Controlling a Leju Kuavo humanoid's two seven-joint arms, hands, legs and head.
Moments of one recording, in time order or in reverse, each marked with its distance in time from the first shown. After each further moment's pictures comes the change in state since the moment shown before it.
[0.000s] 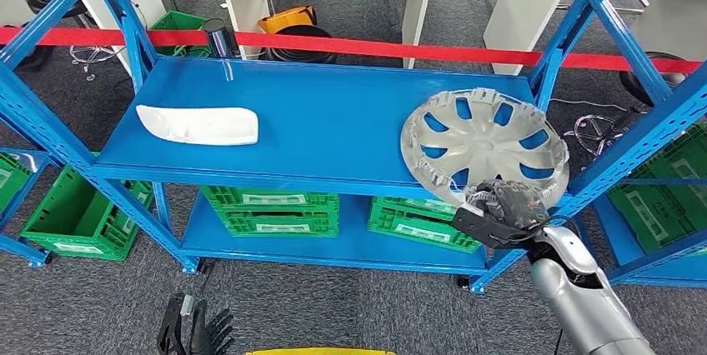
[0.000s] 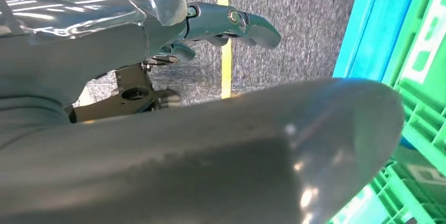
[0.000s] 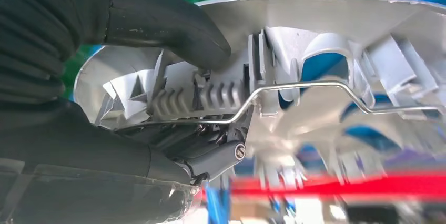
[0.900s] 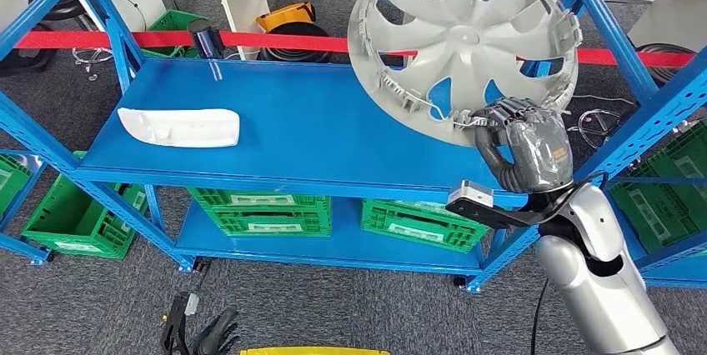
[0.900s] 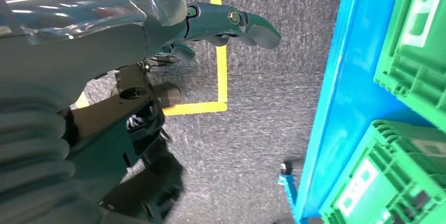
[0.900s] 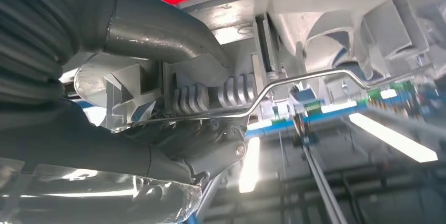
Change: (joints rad) left arm -0.004 0.001 -0.035 0.002 -0.022 -0.024 -0.034; right arm -0.006 0.006 -0.052 -0.527 0.083 -0.160 -0.065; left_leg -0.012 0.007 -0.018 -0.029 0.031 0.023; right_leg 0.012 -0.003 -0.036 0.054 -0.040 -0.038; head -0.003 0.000
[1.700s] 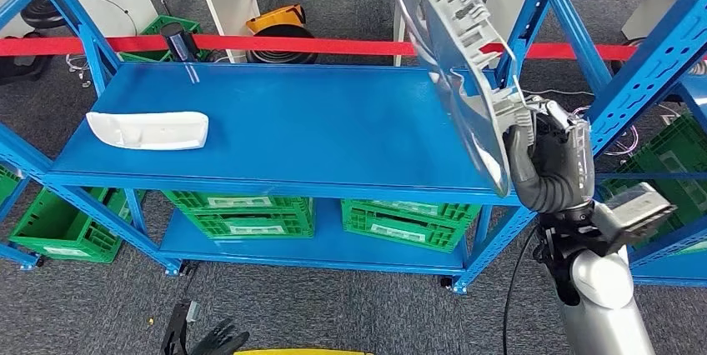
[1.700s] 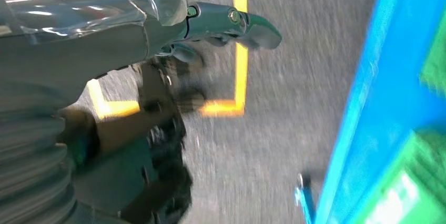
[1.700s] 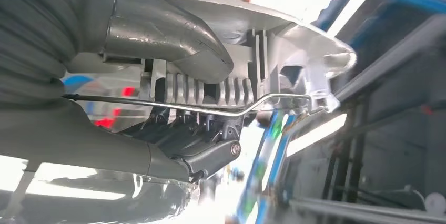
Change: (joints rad) left arm 0.007 0.008 -0.004 0.031 0.028 0.085 0.049; right arm 0.119 0.149 -0.155 -0.200 -0.940 0.318 -0.183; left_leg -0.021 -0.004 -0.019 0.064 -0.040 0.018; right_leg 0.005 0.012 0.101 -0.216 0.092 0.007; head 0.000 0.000
